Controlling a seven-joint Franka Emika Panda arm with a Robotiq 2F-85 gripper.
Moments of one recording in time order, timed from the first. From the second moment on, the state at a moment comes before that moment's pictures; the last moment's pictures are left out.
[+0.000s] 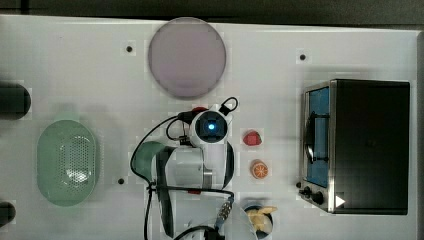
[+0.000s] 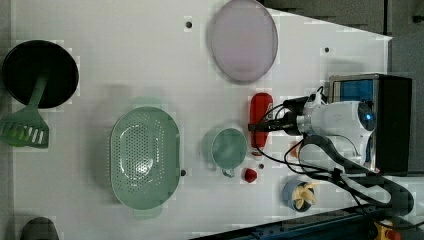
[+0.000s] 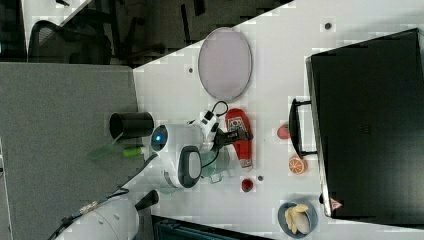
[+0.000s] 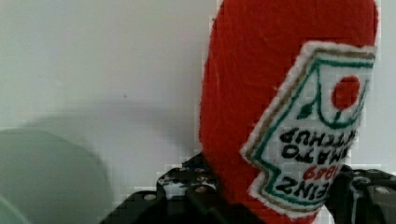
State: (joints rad) arm -0.12 0.42 0.17 -2.38 0.02 1.12 -0.92
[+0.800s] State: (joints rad) arm -0.12 0.00 0.27 -2.26 0.03 0.64 -0.88
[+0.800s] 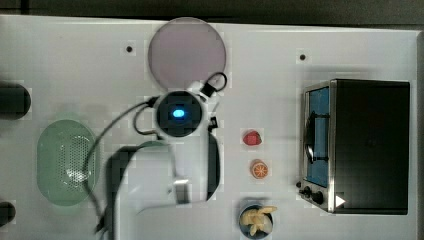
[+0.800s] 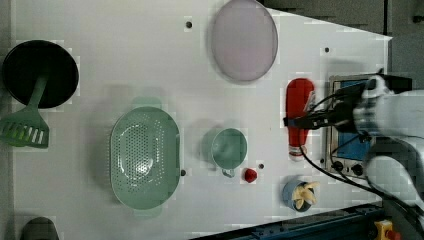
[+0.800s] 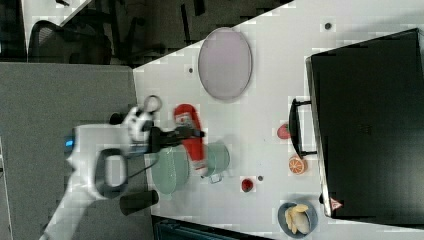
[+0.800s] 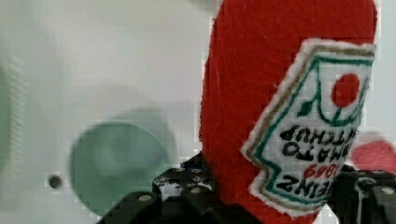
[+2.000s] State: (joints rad) arm -0.02 0.12 0.75 -2.20 0.03 0.81 -0.02
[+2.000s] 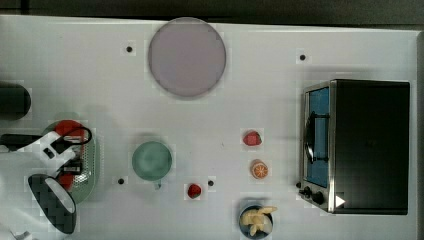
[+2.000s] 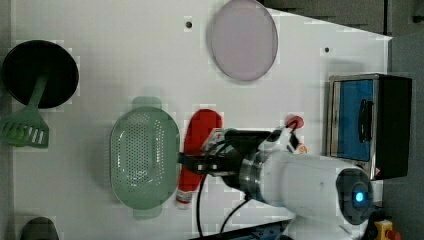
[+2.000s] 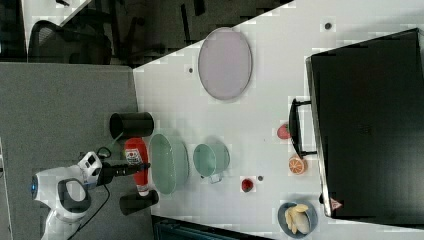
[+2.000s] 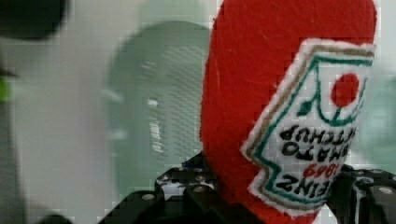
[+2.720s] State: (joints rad) arm 0.01 0.36 0.75 -2.21 -0.01 0.99 0.12
